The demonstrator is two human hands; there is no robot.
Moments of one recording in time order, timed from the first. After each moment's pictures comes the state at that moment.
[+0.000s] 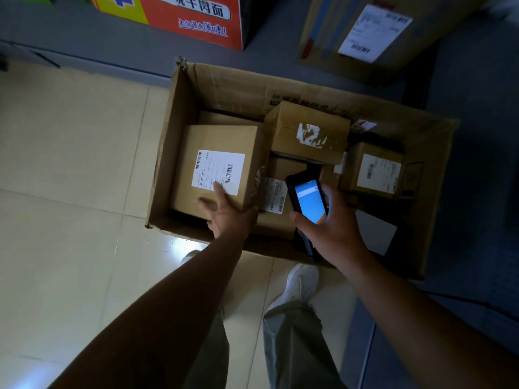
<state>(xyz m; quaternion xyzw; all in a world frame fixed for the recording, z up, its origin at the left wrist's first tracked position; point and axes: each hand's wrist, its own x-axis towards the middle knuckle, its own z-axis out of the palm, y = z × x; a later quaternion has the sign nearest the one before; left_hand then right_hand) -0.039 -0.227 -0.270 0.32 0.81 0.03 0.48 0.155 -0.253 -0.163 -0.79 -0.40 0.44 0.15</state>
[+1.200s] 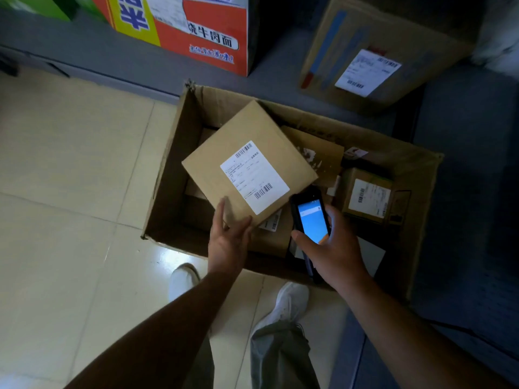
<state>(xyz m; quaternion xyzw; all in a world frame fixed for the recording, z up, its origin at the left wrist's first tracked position) -0.046 -0.260 -0.264 0.57 0.69 0.21 0.40 0.163 -0.247 -0.142 -0.80 -0.40 0.43 0.14</state>
